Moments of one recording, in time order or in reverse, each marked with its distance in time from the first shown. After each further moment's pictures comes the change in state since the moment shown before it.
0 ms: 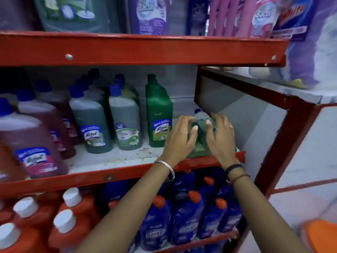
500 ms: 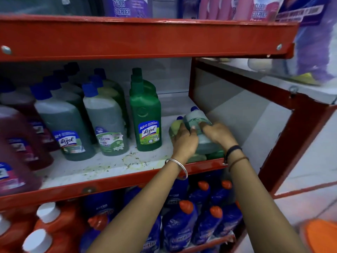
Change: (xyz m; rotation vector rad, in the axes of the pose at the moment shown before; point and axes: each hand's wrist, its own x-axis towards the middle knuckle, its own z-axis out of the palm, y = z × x) left_hand 0.039 -0.024 0.077 -0.193 -0.230 -0.743; right_hand 0.063 0.035 0.011 0.024 -0.511 0.562
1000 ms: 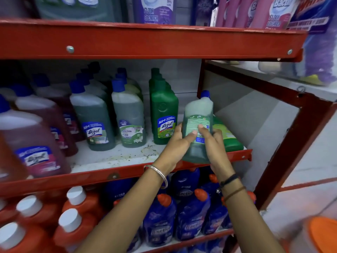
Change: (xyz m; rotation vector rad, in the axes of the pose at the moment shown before) left_hand -0.081 -0.010 -0.088 -0.437 -0.191 0.124; right_hand -0.086 -0.014 0.067 0.885 0.030 -0.140
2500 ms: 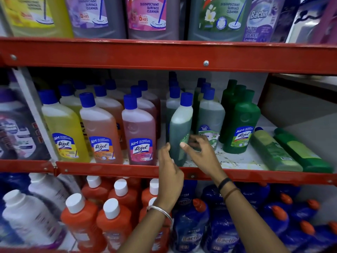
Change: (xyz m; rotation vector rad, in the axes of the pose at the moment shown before) left_hand -0.119 -0.043 -0.185 0.472 0.703 0.294; right_hand -0.056 0.044 0.207 -0.418 -0.455 -0.367
